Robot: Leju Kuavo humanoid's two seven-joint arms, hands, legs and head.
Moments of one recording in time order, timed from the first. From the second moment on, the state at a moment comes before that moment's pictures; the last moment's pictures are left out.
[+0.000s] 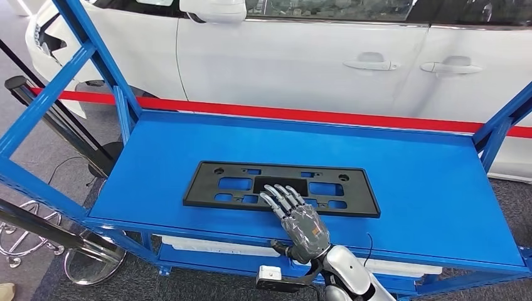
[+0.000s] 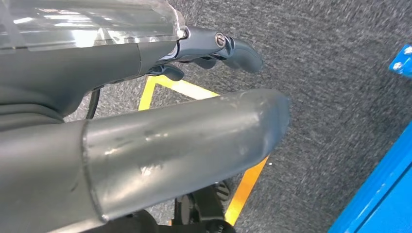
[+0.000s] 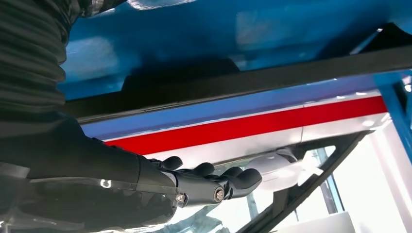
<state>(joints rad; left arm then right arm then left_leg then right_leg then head) -0.01 -0.02 0.66 -0.21 -0.37 0.01 -0.27 -0.16 -0.09 0.63 -1.47 0.97 -0.41 -0.13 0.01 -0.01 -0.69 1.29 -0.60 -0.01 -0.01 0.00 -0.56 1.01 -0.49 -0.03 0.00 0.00</state>
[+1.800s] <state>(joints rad) -0.06 -0.01 0.67 -0.21 -0.54 -0.03 -0.29 -0.57 -0.01 0.72 -0.87 1.49 -0.30 0.38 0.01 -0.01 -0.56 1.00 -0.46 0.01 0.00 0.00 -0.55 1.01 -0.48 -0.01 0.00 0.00</state>
